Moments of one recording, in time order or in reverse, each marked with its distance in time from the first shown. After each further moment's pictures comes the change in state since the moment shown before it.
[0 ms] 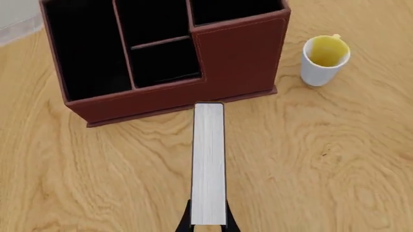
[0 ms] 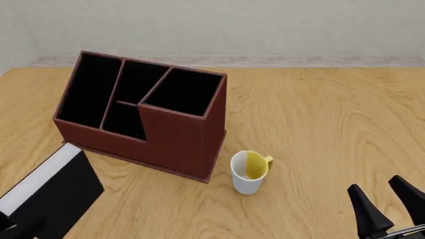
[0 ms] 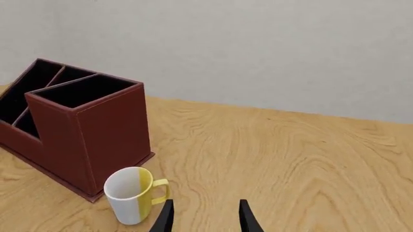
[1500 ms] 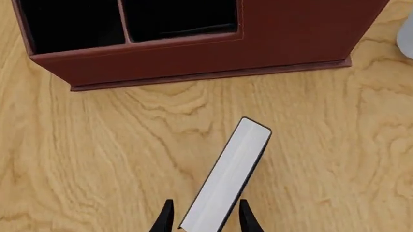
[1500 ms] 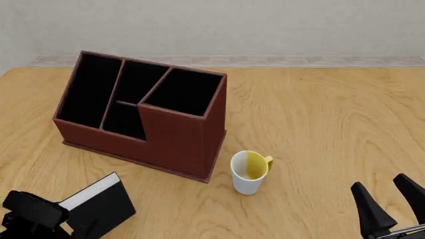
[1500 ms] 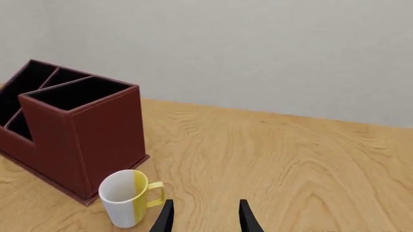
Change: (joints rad) left arm 0.188 0.380 0.425 -0.644 0.068; right arm -0.020 0.000 -0.016 0.007 -0.016
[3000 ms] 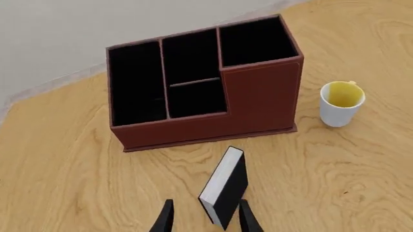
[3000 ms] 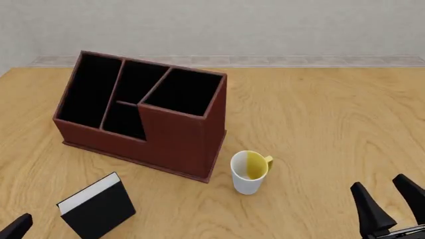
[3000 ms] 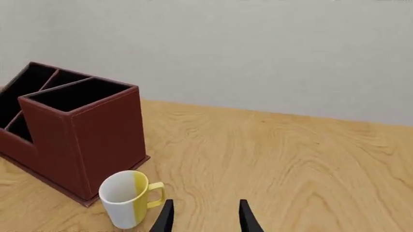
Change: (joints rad) left arm -0.090 -0.555 -0.412 0.554 -0.027; right arm -0.002 0.000 0.010 -0.015 0.012
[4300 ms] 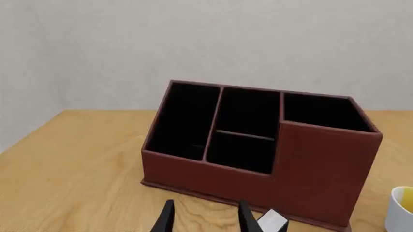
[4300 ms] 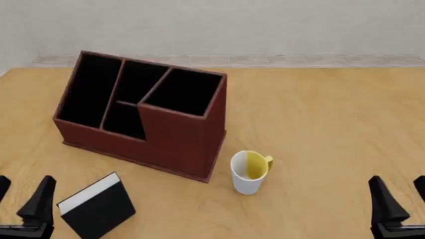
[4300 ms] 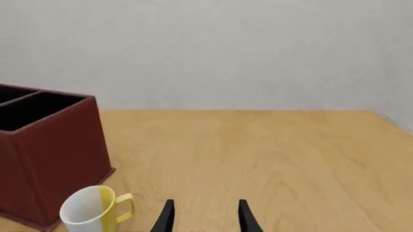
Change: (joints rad) left arm 0.245 -0.022 0.555 -0.927 -0.211; right arm -0.176 0.002 0.007 -0.024 0.031
